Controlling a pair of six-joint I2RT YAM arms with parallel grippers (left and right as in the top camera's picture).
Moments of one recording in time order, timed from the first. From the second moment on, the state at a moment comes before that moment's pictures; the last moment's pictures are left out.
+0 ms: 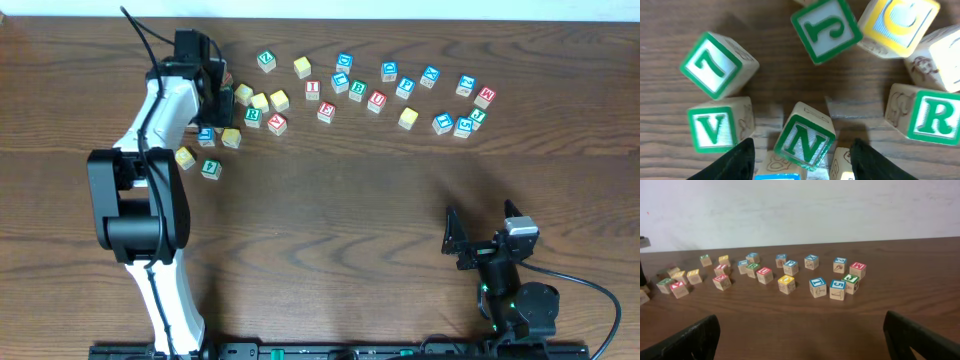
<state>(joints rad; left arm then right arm) 0.00 2.16 1.65 -0.74 -0.02 0.09 0.05 0.01 0.01 -0.06 -0.09 0.12</state>
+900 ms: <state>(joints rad) 0.00 2.16 1.56 -0.61 -0.02 0.09 0.05 0.01 0.01 -0.06 -0.09 0.12</state>
